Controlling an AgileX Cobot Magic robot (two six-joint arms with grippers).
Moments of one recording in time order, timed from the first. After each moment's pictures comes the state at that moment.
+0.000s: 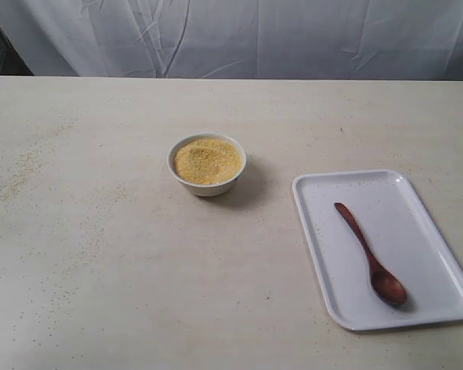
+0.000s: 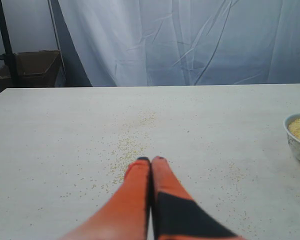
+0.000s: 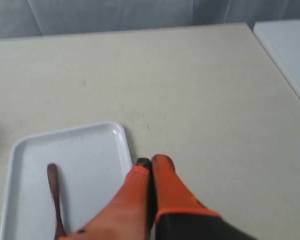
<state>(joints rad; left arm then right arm) -0.05 0.00 -0.01 0.07 0.24 -0.06 0.10 0.47 -0.53 -0.28 0.69 0.26</state>
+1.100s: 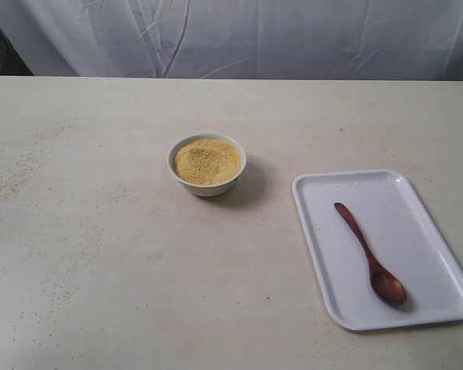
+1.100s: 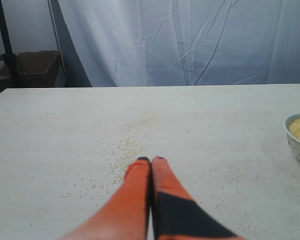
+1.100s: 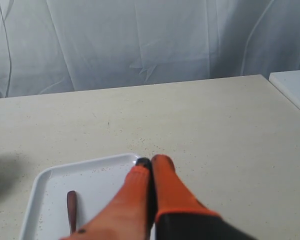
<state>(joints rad) -0.05 0.00 -0.01 0.07 0.24 -0.06 0.10 0.09 -0.29 -0.25 0.55 0.27</state>
